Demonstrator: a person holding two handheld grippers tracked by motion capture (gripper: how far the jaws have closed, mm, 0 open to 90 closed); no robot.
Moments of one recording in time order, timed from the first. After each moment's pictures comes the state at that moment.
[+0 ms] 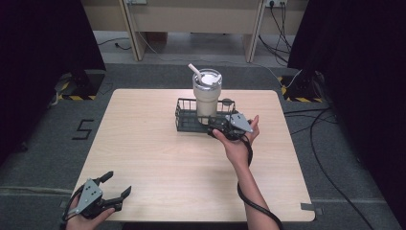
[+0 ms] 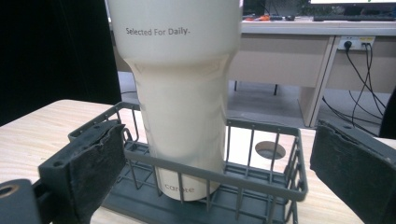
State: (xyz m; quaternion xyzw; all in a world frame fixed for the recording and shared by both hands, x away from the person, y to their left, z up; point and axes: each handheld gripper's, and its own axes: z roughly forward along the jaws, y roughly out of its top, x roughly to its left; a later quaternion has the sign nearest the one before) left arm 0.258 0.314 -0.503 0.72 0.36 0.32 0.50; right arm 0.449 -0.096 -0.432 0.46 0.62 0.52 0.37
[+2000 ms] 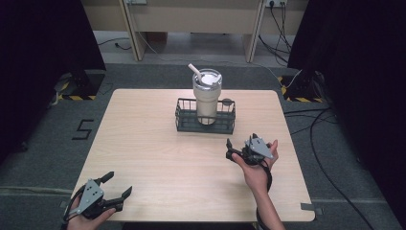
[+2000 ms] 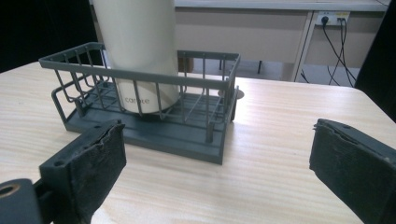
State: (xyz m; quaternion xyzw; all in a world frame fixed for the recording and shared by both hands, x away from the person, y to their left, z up) left arm 0.258 0.312 -0.505 0.72 0.36 0.32 0.49; right arm 0.393 -0.153 -0.473 0.48 0.63 0.48 0.37
